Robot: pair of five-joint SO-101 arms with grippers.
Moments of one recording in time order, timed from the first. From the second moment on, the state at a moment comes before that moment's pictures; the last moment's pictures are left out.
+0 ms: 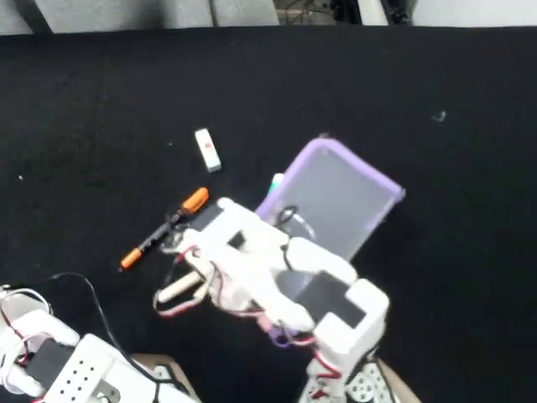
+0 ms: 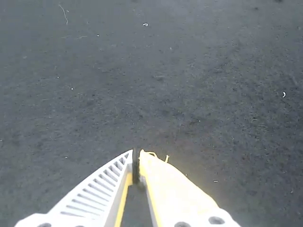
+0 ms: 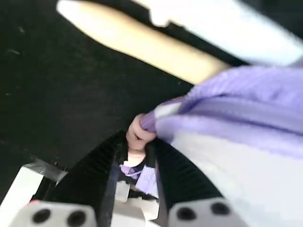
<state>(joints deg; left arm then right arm) -67.2 -104.0 96.2 47.2 3.2 -45.9 17.5 24.2 83.9 14.2</state>
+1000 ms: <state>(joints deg) -61.5 -104.0 96.2 48.5 3.1 -32.3 -18.2 -8.5 99.0 14.4</state>
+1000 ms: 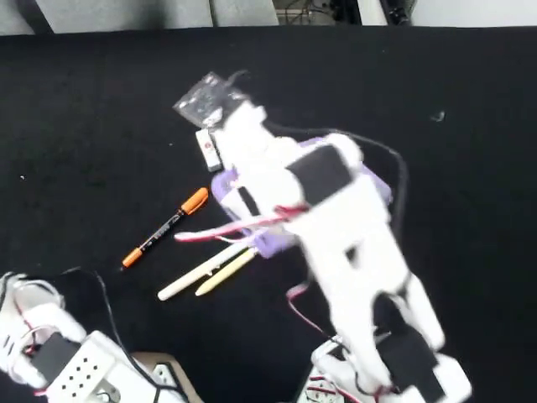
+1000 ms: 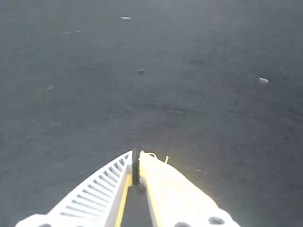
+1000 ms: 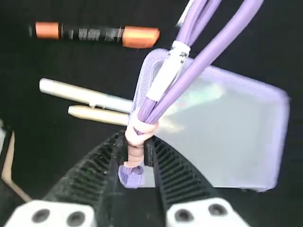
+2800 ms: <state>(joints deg) 22.0 -104.7 72.9 45.1 15.8 -35.7 -19.3 -17.9 77.1 6.6</state>
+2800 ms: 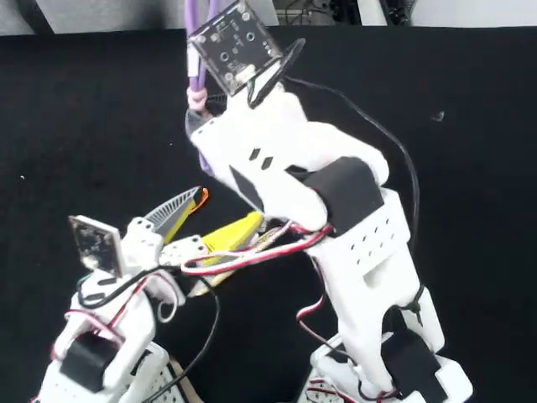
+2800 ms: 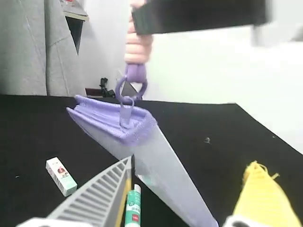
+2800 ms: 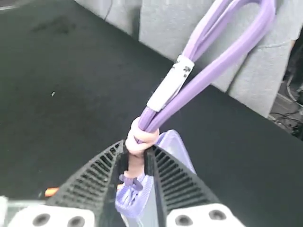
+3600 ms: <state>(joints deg) 20.6 -104.3 84.1 26.5 16.0 -40.2 -29.8 -17.9 83.5 6.7</state>
